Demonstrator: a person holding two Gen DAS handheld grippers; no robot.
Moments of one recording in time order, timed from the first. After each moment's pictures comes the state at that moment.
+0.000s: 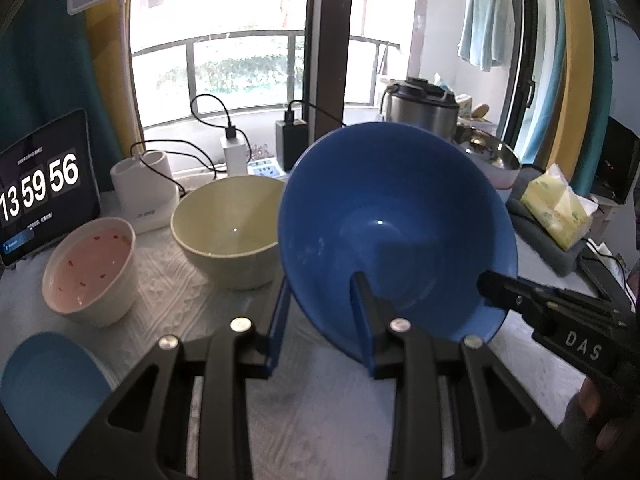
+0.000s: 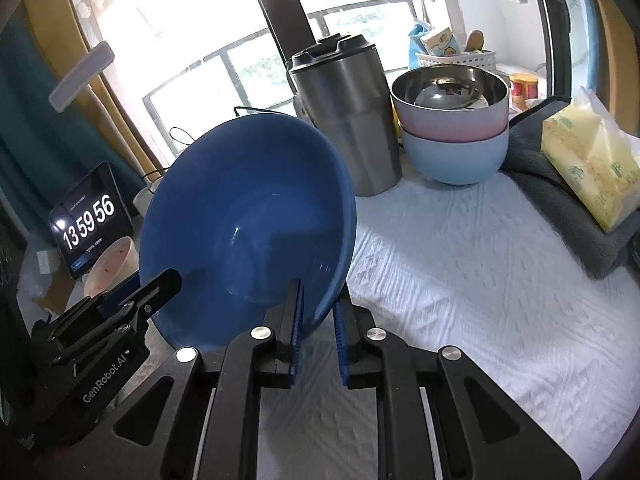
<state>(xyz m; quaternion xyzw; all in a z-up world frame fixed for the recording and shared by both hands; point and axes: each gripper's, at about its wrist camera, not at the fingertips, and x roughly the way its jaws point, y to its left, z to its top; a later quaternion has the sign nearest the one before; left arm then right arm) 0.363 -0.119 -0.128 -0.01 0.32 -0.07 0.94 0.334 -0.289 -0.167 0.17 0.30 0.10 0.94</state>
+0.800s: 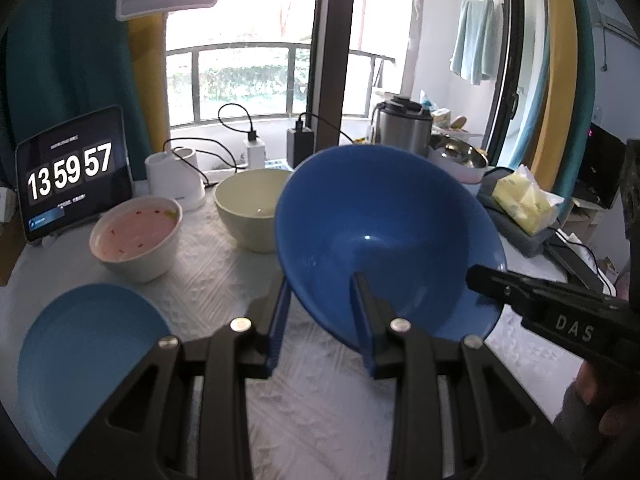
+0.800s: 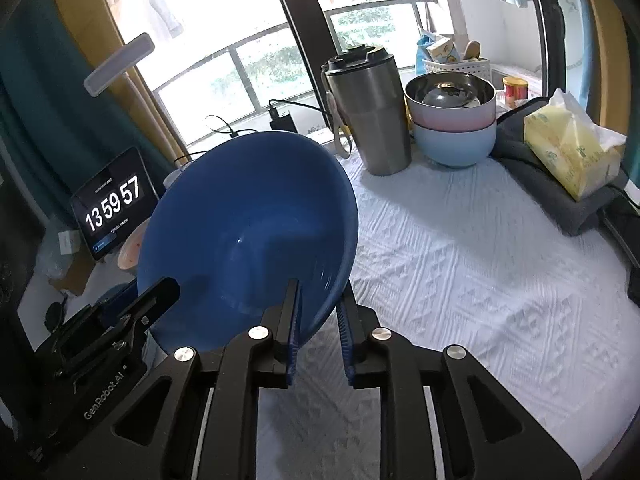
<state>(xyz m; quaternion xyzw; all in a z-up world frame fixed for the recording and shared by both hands) 0.281 -0.091 -0.111 -0.02 0.30 -0.08 0.95 0.270 -0.264 -0.153 0.15 0.30 0.10 0.94</state>
